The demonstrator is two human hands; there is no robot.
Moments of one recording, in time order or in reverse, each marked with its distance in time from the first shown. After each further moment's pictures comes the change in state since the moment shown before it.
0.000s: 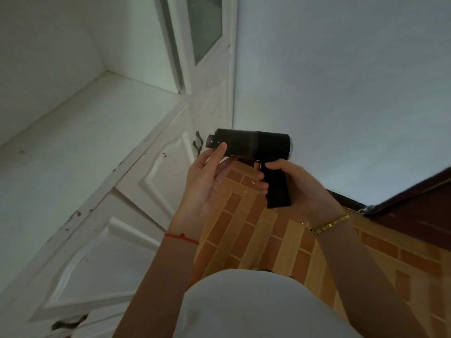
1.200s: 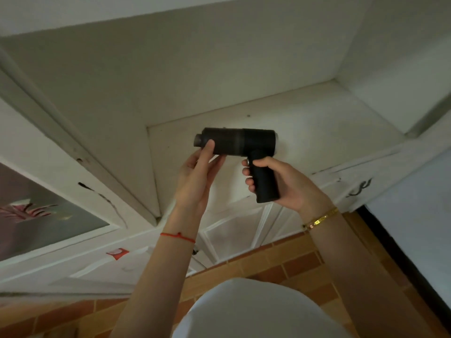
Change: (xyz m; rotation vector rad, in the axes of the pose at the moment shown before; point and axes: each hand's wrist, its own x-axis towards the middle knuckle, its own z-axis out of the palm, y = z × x) left_hand -0.135 0.139 -0.343 -0.200 0.688 0.522; right_hand 0.200 0.155 0.341 -0.313 -0.537 0.458
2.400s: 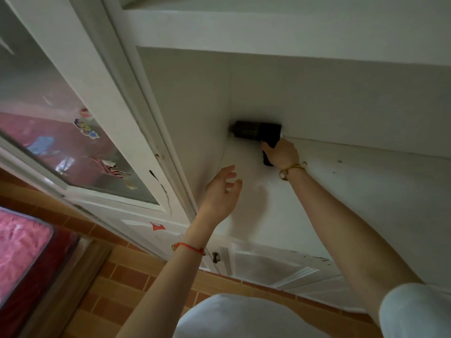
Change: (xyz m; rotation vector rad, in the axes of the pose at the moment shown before) left_hand 0.026 0.006 -0.060 0.842 0.446 0.098; right_hand 0.274 -0.028 0.040 -1.408 0.300 -0.291
